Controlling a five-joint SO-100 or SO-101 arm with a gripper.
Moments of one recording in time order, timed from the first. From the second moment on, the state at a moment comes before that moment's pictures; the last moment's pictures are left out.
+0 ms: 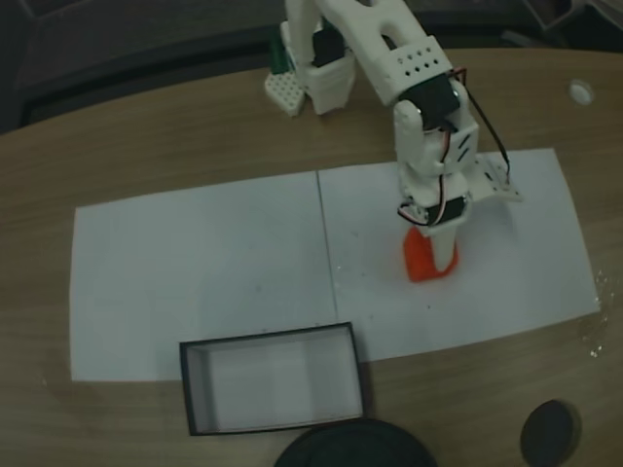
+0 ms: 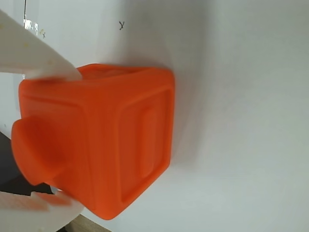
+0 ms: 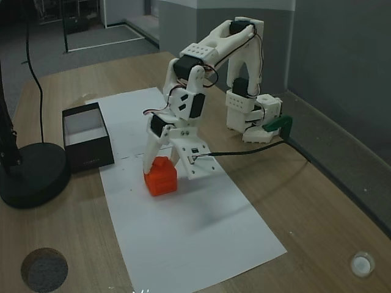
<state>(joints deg) -21.4 94.7 111.4 51.6 12.4</state>
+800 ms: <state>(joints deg) 11.3 94.0 59.2 72.5 -8.3</state>
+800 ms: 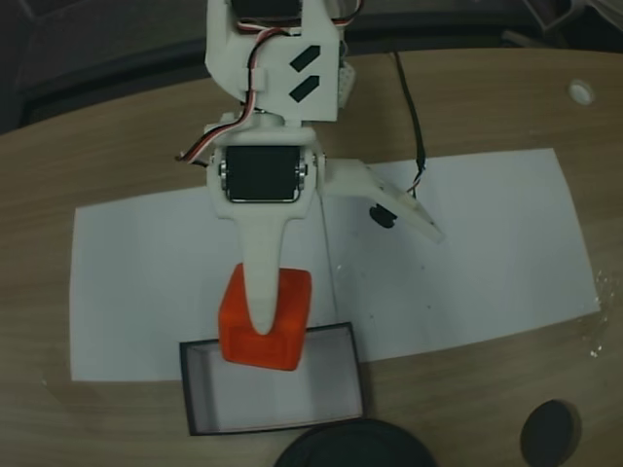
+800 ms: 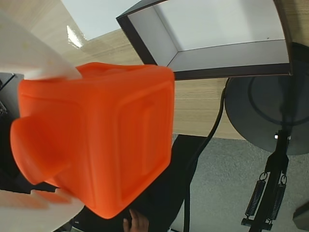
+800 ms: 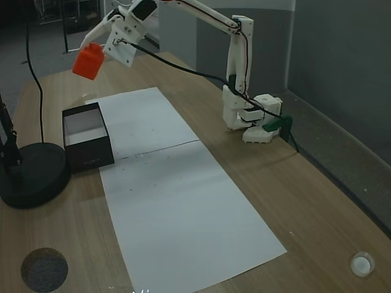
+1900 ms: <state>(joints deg) 12.8 69.9 59.2 67.1 -4.7</state>
